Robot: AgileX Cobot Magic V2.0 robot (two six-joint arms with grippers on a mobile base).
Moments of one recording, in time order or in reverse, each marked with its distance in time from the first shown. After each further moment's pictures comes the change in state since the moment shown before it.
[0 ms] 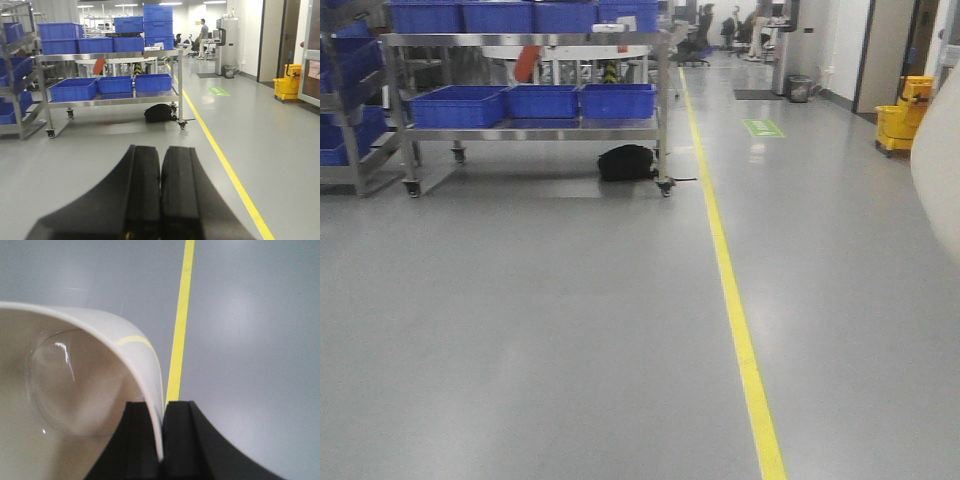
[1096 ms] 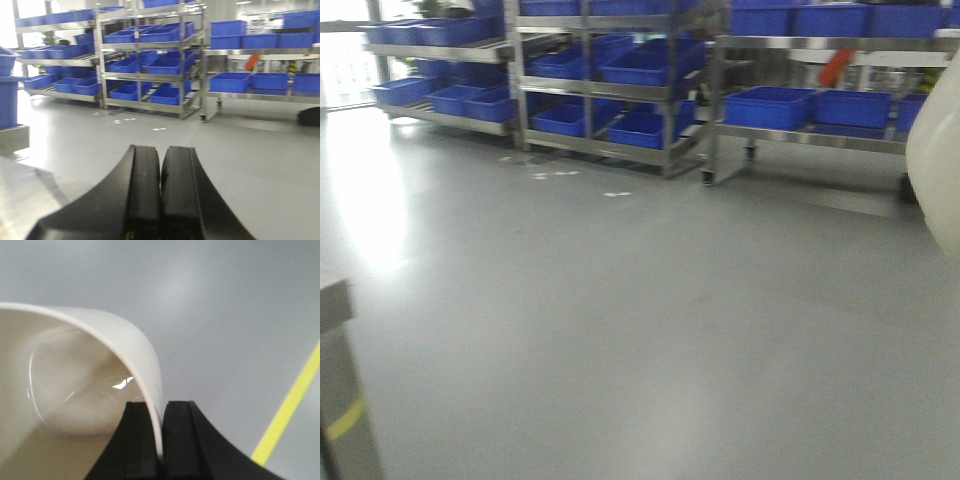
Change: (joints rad) left arm 0.000 0.000 0.000 0.000 0.000 0.000; right arm 0.002 0.004 0.000 0.000 -0.022 0.000
